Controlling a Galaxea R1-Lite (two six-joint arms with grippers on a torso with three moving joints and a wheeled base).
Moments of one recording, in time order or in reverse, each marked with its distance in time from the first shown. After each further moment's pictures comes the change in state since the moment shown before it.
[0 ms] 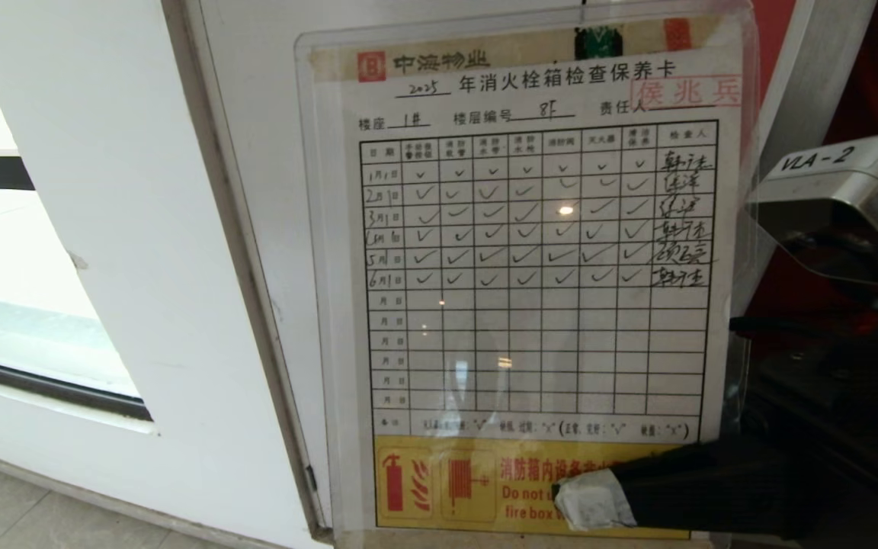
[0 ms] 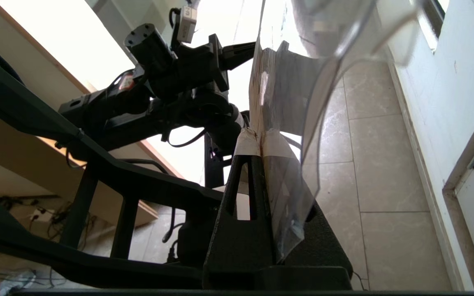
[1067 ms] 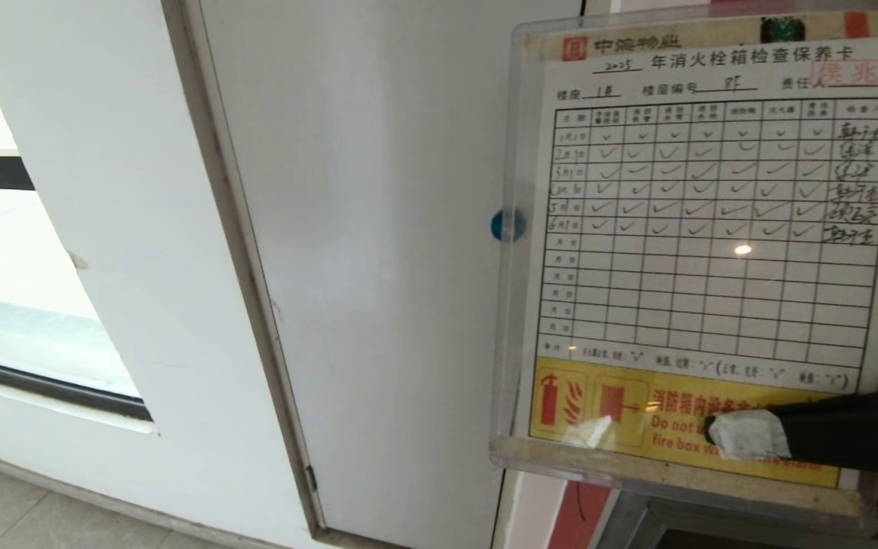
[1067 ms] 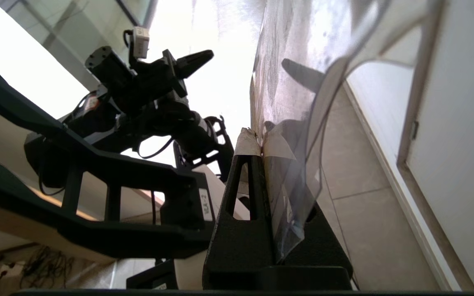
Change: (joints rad) left arm 0.000 0.000 0.000 0.000 0.000 0.000; right arm -0.238 -0.181 0.019 0.175 0.026 0.010
